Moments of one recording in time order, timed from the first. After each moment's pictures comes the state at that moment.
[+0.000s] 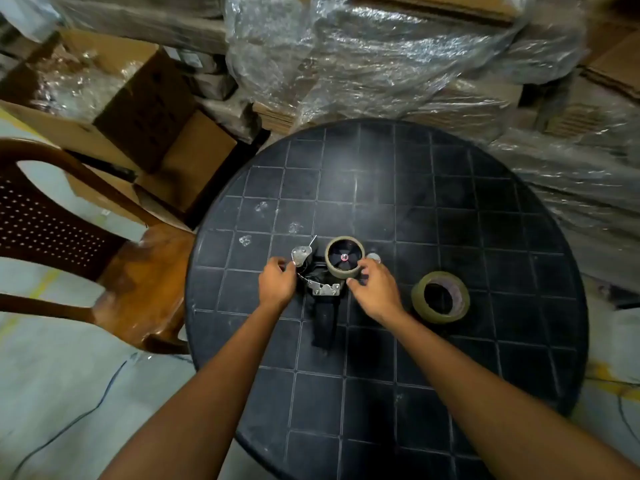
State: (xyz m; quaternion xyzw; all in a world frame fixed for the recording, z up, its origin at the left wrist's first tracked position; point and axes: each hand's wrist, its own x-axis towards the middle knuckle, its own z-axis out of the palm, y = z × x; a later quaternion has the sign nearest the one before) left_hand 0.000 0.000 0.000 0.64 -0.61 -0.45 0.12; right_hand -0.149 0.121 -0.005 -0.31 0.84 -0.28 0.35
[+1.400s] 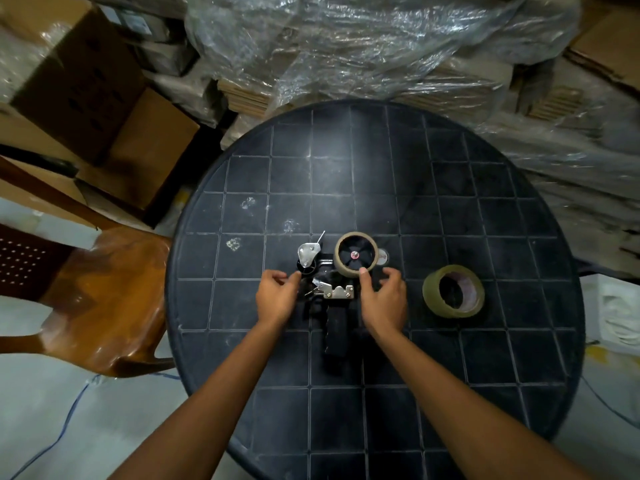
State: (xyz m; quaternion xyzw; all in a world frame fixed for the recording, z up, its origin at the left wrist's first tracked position) left_hand 0.023 -0.026 -0.046 0.63 -0.53 -0.56 0.12; right_hand -0.102 0.100 -0.032 -0.05 0.91 -0.34 0.24
